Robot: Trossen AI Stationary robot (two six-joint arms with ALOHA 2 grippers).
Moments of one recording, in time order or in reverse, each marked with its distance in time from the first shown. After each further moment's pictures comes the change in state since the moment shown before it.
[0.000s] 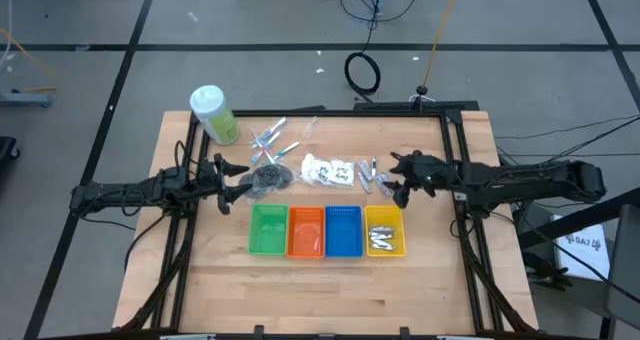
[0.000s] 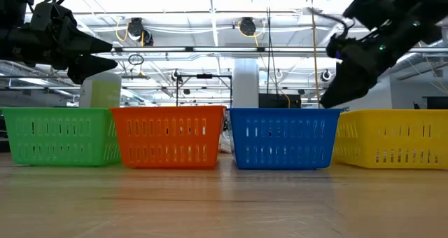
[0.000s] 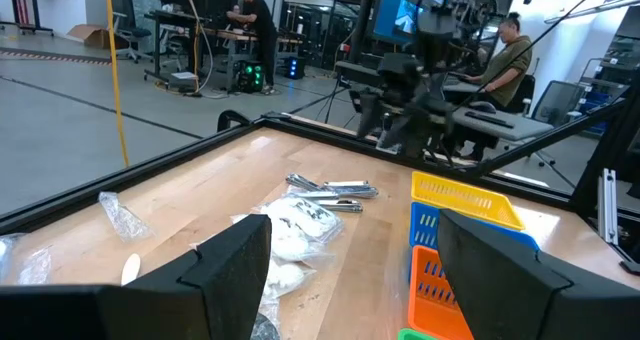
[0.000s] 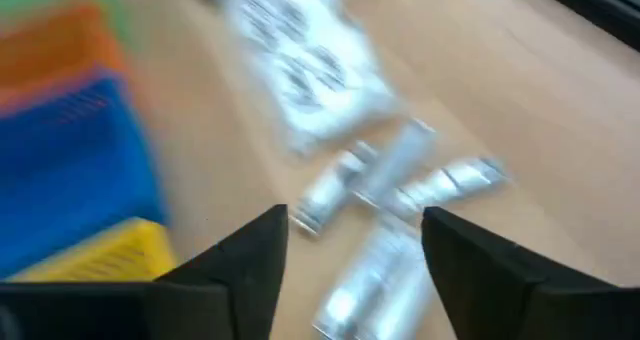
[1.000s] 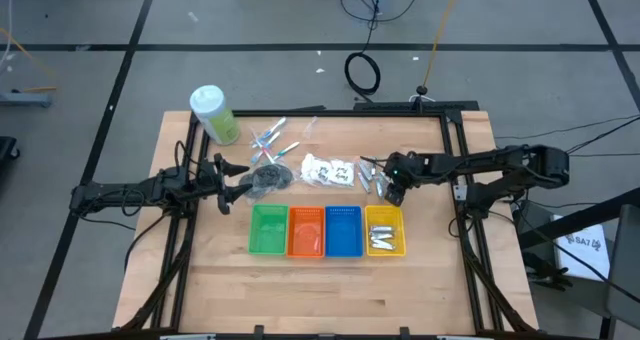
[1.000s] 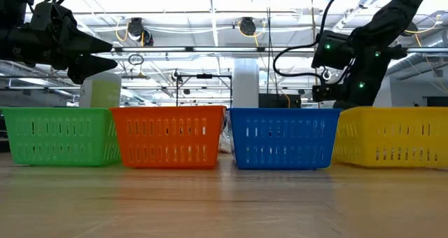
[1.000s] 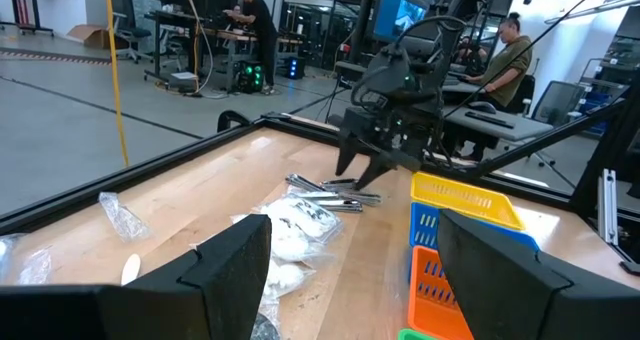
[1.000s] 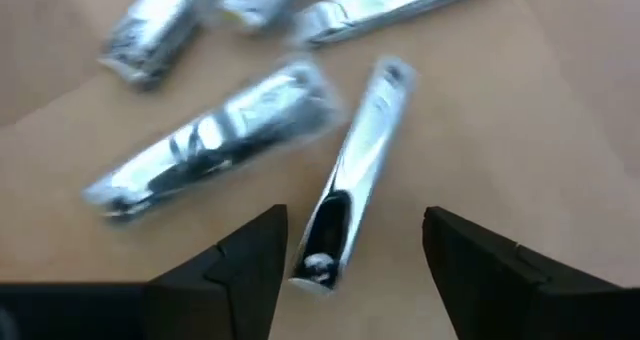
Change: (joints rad) left arm 0.000 0.000 0.000 0.000 0.000 0.000; right arm -0.129 0.444 0.117 -0.140 -0.020 -0.087
